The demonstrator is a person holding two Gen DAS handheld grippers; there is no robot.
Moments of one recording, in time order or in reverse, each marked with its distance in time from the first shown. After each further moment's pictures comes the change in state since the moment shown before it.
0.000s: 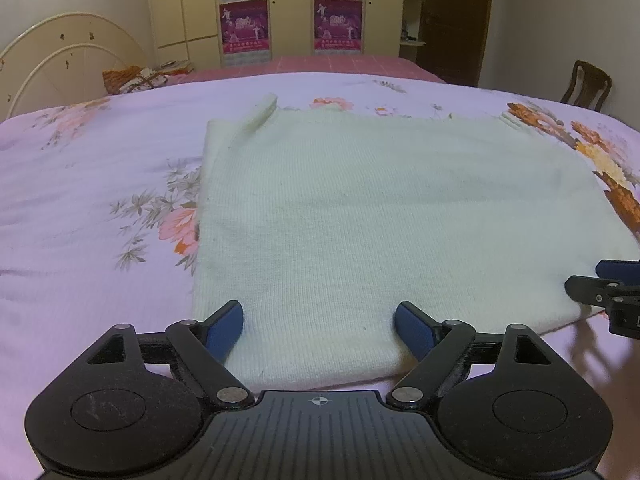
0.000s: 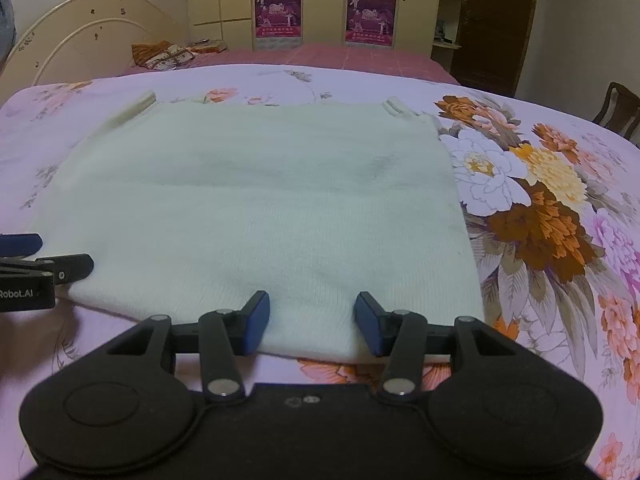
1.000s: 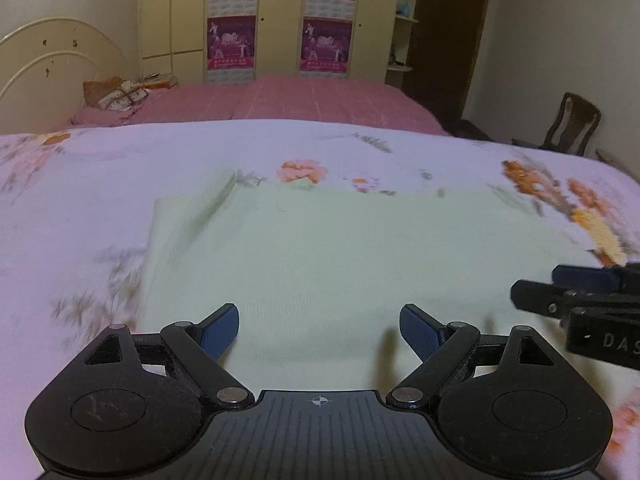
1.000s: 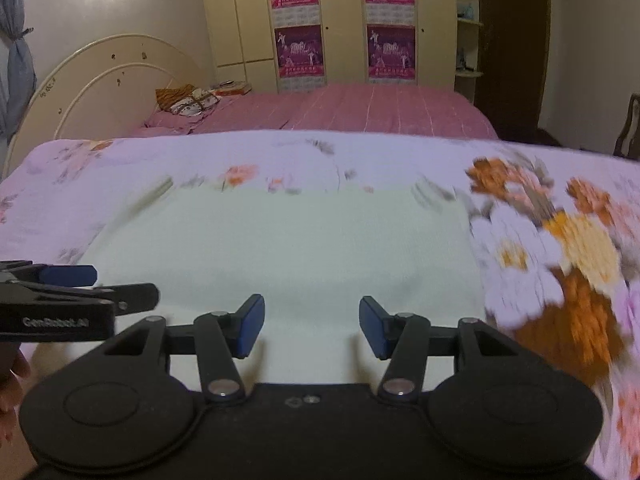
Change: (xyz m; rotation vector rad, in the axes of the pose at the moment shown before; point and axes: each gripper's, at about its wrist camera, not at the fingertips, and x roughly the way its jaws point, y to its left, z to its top) left arm 0.046 -0.009 0.081 -0.035 -0.056 -0.069; right arm 0.019 0.003 0.077 0.008 -0.114 0.080
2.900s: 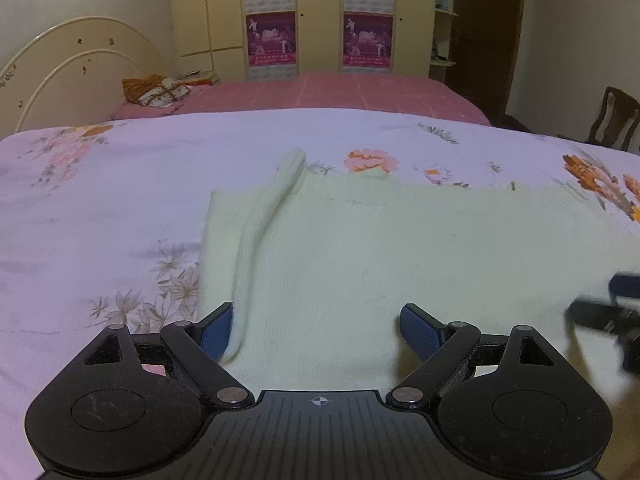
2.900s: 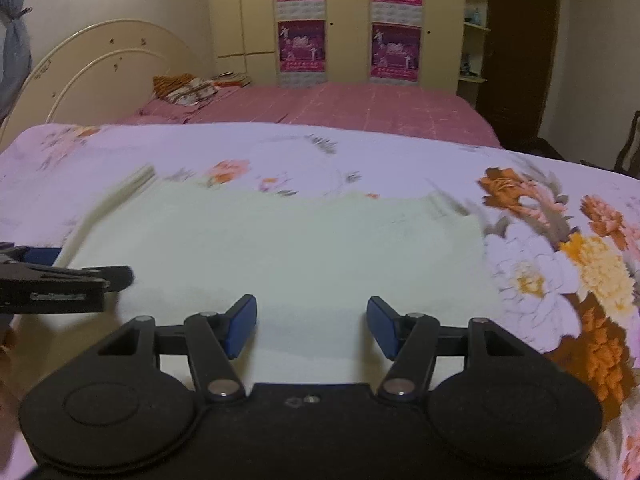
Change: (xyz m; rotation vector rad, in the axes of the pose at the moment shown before) left arm 0.005 0.024 -0.005 -0.009 0.013 0.128; right arm 0.027 0.007 0.001 -0.045 0.033 -0.016
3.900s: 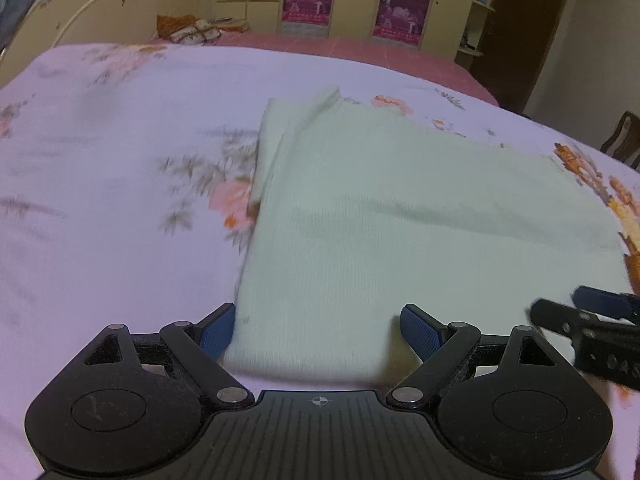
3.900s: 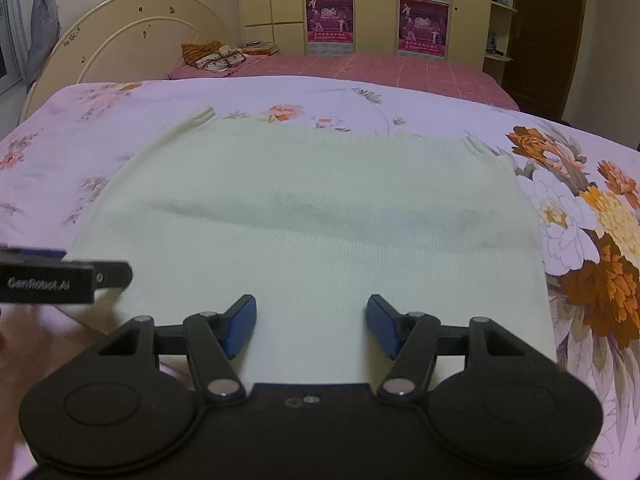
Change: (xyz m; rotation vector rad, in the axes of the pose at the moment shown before) left arm -0.073 0.027 -0.070 -0.150 0.121 -0.036; right arm -0.035 0.027 -0.045 -0.010 0.073 0.070
